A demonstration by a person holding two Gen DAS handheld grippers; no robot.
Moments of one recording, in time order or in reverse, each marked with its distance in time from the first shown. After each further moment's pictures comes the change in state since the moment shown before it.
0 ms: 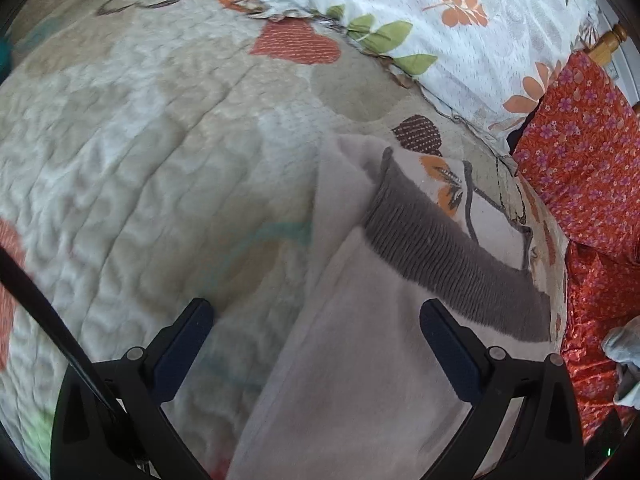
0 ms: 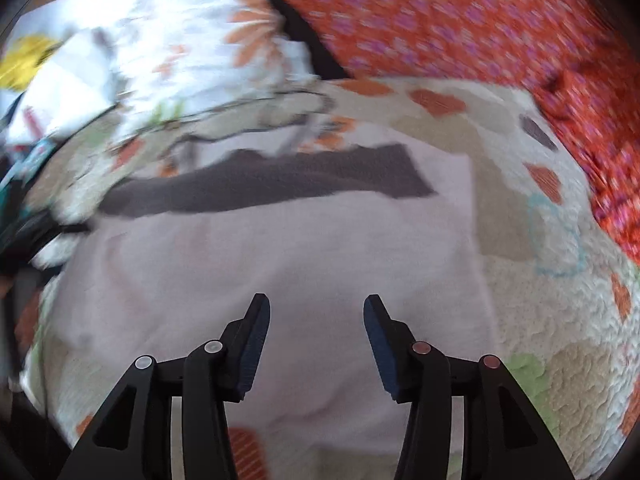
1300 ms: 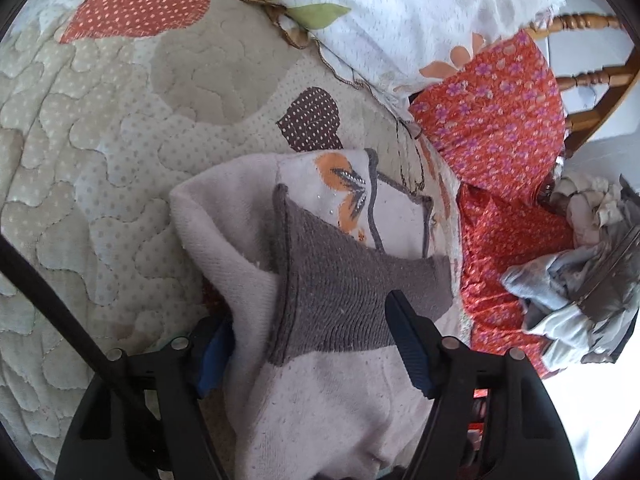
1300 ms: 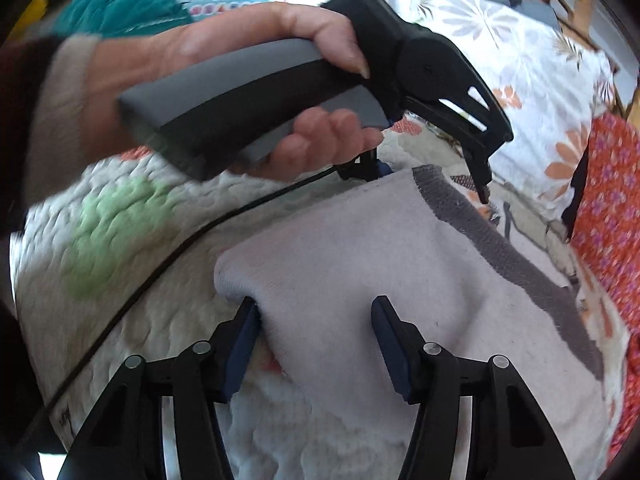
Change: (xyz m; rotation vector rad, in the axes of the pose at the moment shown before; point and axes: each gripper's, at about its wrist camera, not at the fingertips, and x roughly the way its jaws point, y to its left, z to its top) left arm 0.056 -0.001 0.068 0.100 0.289 -0.515; right arm 0.057 0.274 -0.058 -0.693 -0.088 0.122
